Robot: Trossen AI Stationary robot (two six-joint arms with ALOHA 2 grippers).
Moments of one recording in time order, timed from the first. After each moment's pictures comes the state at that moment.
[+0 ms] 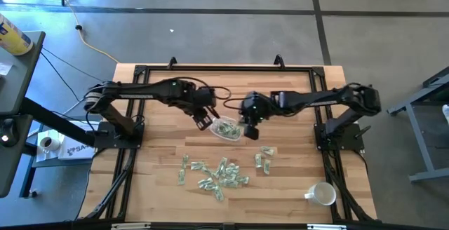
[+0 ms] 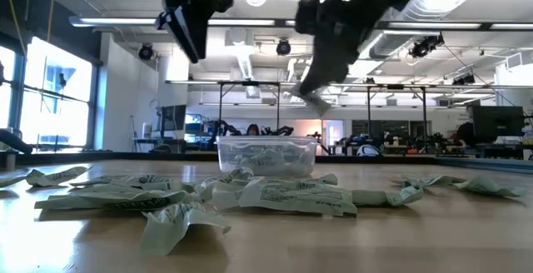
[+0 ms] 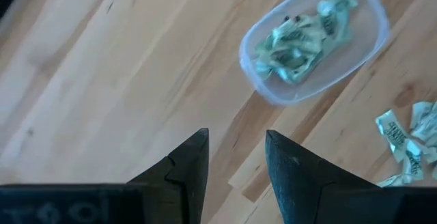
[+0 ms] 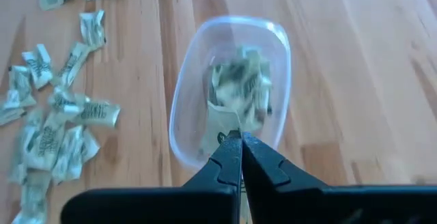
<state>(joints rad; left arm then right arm) 0.07 1.57 1.47 -1.19 -0.21 -0.54 -0.11 1.58 1.08 -0.39 -0.09 0.10</state>
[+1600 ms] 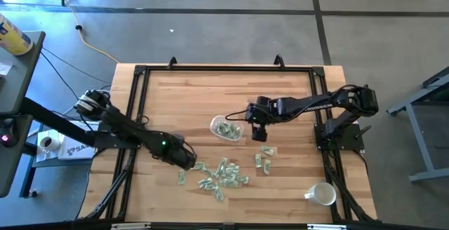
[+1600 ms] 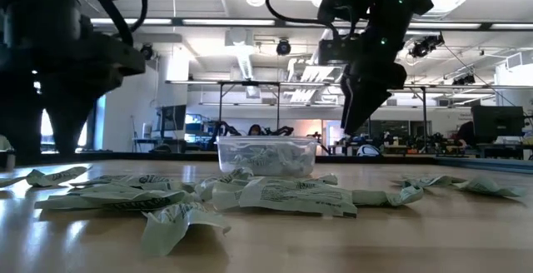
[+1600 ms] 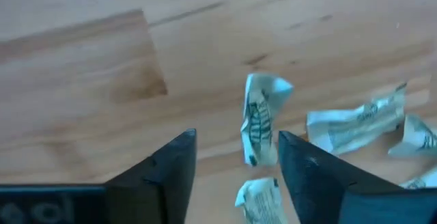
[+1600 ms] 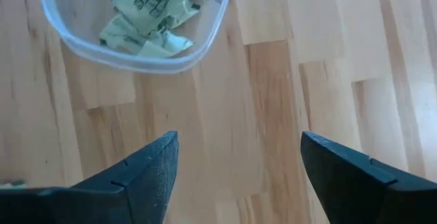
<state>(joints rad) -0.45 1.54 0.85 -0.73 -0.07 -1.80 -0.06 1.60 1.00 -0.57 0.17 0.06</state>
